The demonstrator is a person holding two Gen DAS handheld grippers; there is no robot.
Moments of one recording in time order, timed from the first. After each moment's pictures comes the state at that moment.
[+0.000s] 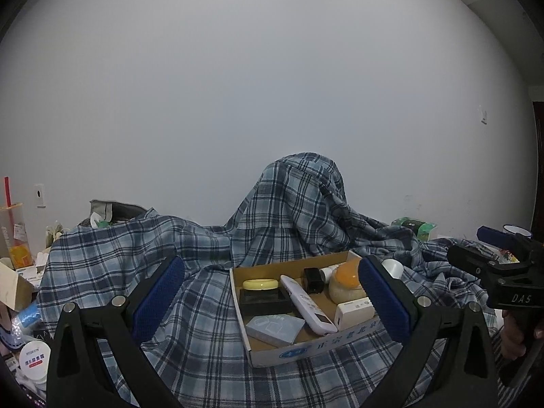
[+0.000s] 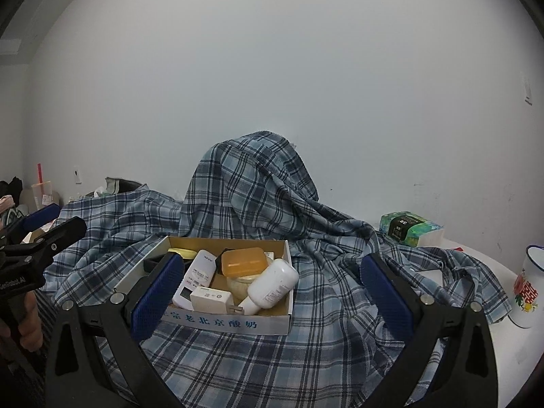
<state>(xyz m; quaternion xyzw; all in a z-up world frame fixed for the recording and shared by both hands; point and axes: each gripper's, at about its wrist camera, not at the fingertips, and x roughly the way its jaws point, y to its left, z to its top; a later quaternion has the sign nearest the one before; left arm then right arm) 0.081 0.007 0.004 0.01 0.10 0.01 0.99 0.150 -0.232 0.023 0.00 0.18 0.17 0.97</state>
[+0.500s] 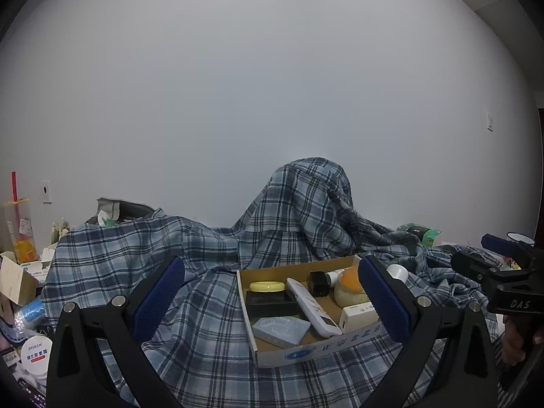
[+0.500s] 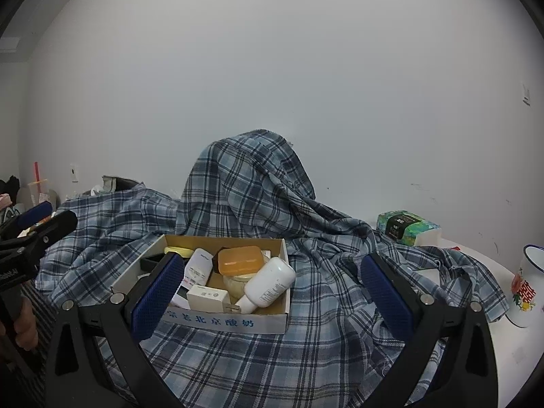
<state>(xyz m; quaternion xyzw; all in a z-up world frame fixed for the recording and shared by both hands) 0.076 0.012 0.007 0.00 0.10 0.02 1.00 0.152 -0.233 0.022 0.00 0.19 0.17 0.97</state>
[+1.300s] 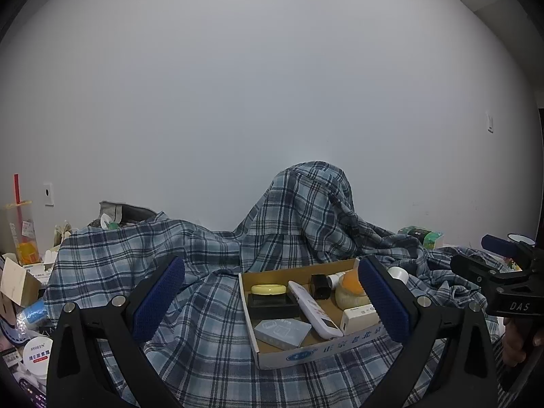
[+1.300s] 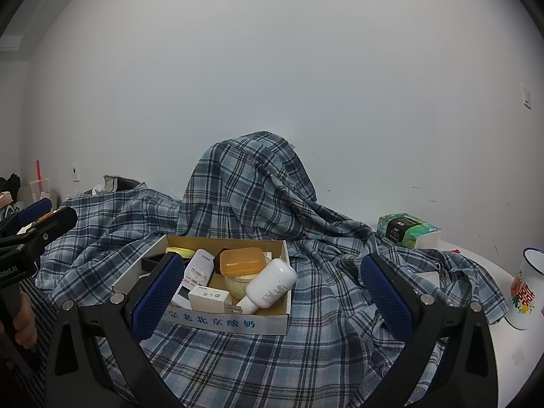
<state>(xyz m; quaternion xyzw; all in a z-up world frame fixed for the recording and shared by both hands) 0.075 0.011 0.010 0.00 0.09 0.02 1.00 0.151 -0.231 0.022 0.00 0.18 0.17 0.97</state>
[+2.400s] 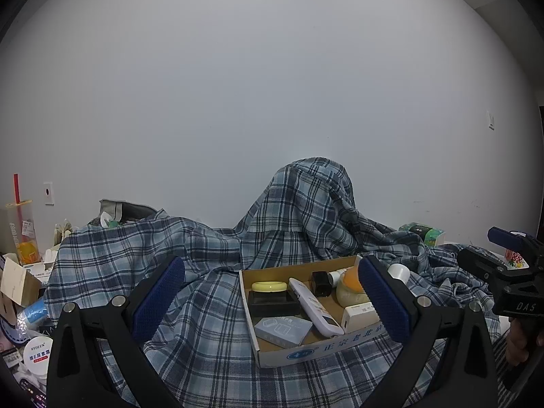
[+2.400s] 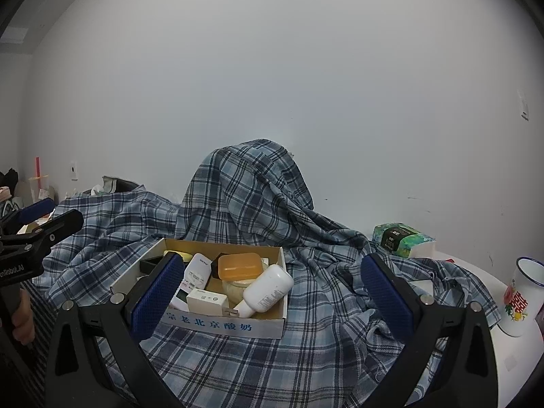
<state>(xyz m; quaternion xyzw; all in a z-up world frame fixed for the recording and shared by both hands) 0.074 0.011 0.009 0.00 0.10 0.03 1.00 0.148 -0.232 0.026 -0.02 0.17 0.17 0.97</state>
